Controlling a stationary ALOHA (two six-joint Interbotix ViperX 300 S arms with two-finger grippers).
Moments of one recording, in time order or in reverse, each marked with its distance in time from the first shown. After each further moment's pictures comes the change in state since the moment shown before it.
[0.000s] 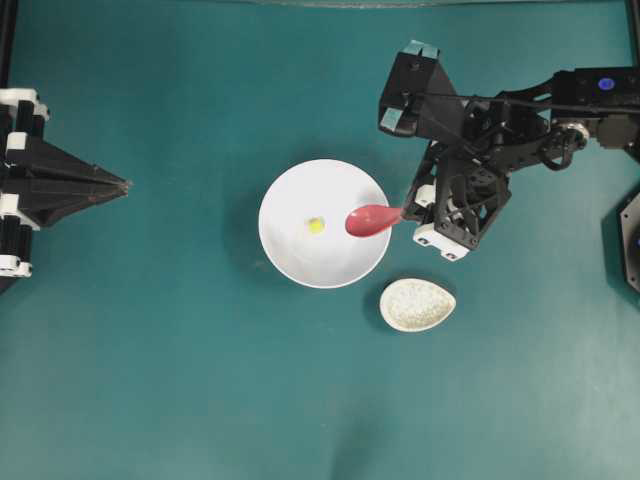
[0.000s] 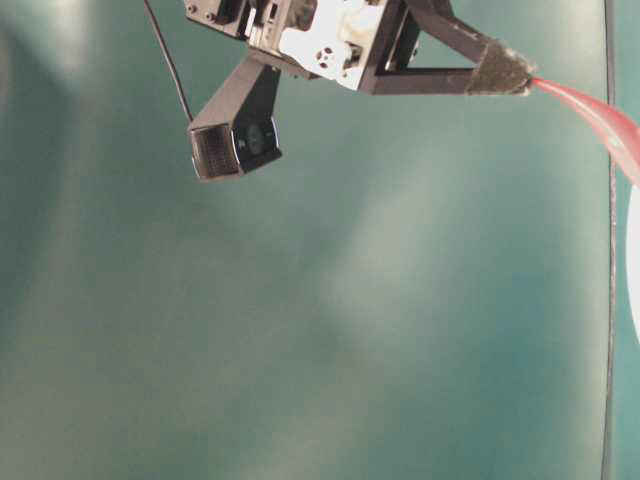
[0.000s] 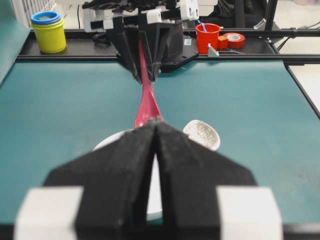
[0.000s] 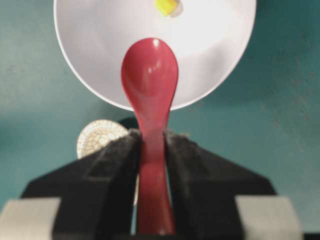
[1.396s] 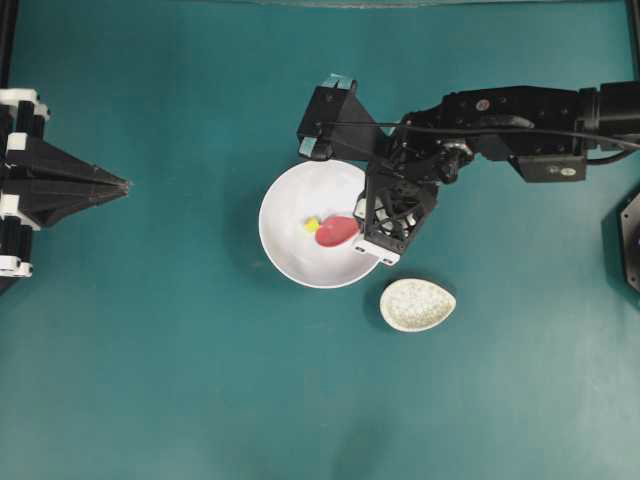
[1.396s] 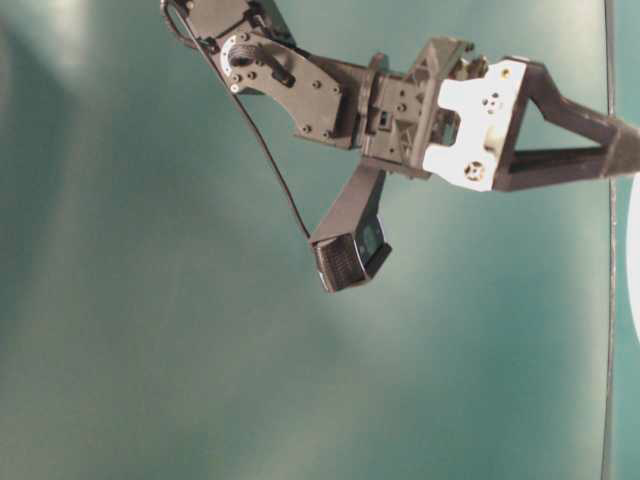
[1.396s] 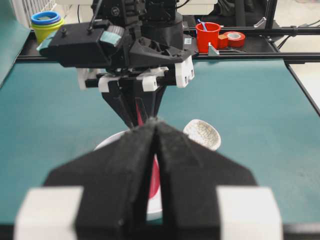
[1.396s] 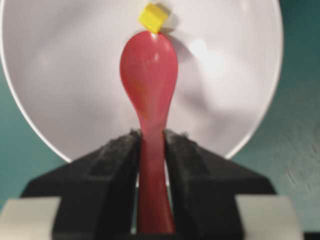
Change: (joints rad) left arm 0.000 0.000 0.000 0.006 0.000 0.002; right arm 0.005 0.287 -0.146 -0.051 -0.023 -0.002
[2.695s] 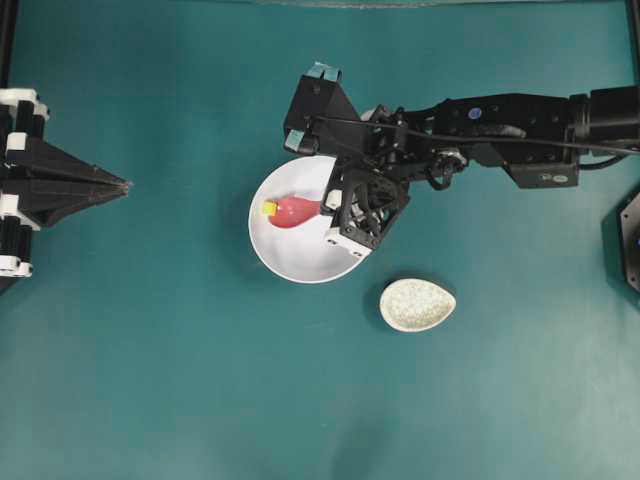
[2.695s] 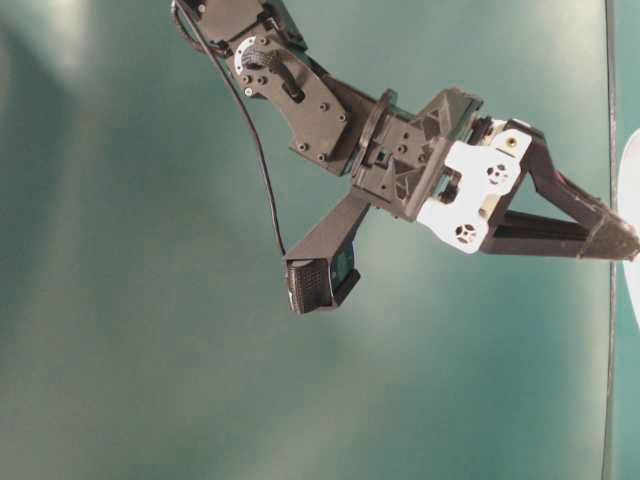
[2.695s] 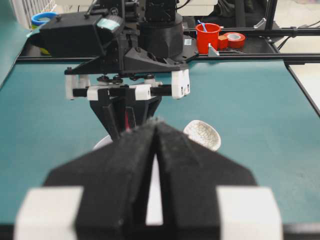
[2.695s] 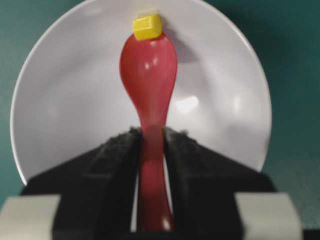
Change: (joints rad) left arm 0.000 0.000 0.000 0.000 -0.002 0.000; right arm 0.008 0.017 0.002 -0.037 -0.252 0.002
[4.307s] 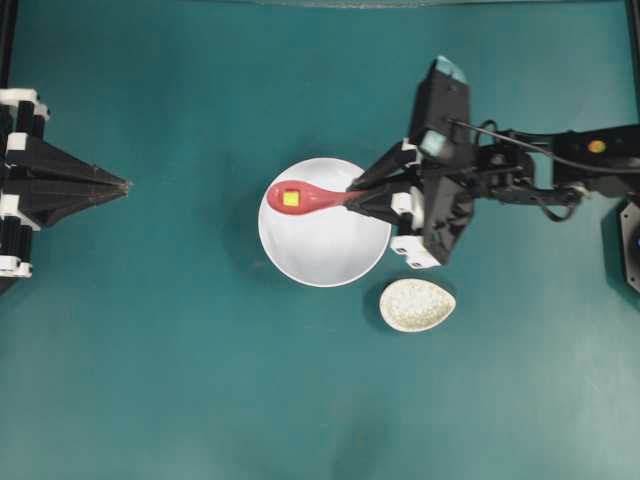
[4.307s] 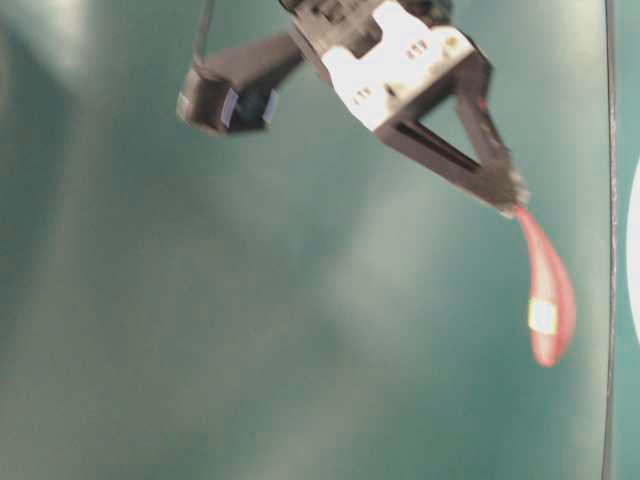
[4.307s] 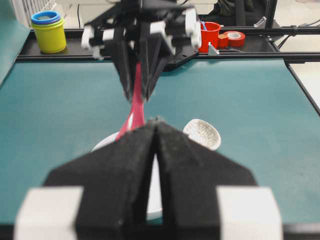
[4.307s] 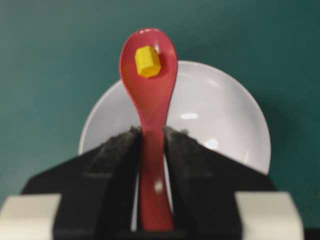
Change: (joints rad) left arm 0.000 0.002 0.000 0.000 0.003 0.000; right arm 0.066 -0.322 0.397 0.015 -0.568 0.003
